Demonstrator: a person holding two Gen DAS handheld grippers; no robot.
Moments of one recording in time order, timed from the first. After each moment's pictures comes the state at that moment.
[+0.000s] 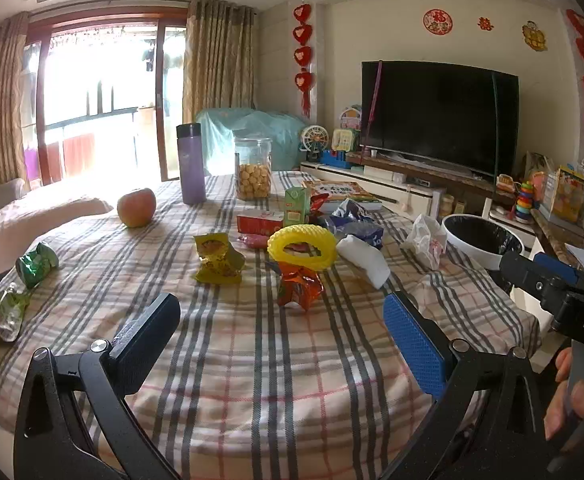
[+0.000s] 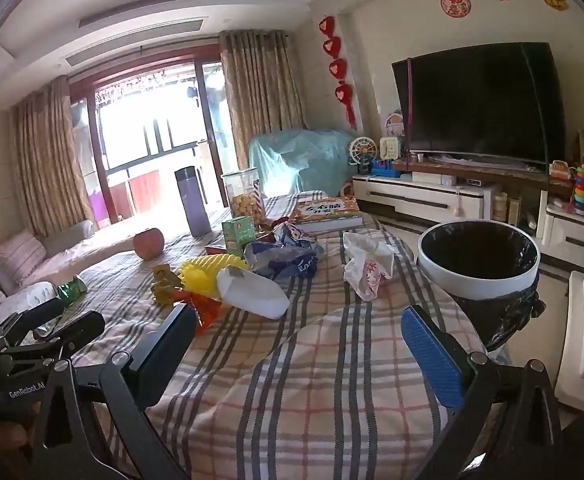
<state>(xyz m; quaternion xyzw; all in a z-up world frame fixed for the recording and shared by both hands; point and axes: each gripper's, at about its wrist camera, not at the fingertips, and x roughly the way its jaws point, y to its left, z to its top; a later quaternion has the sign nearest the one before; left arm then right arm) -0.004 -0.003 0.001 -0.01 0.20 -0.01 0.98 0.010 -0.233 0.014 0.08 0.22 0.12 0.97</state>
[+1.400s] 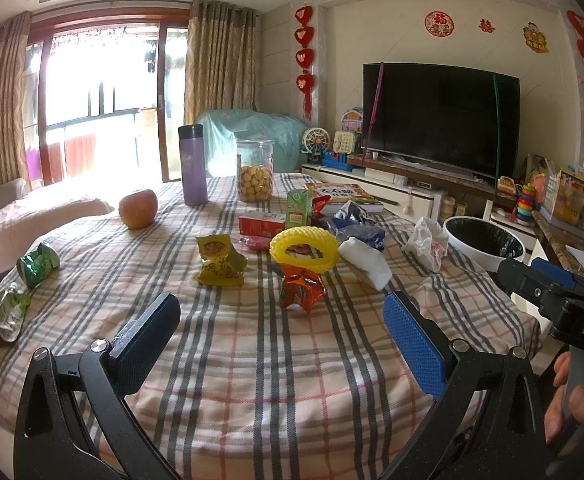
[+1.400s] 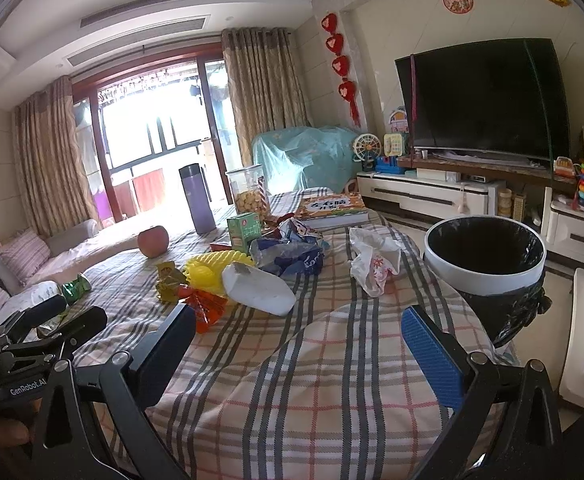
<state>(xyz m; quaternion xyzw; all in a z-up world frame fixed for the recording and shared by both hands) -0.005 -0.002 0.002 -0.01 0.20 0.00 0.98 0.009 -0.228 0.012 0.08 0.22 0.12 0.96</state>
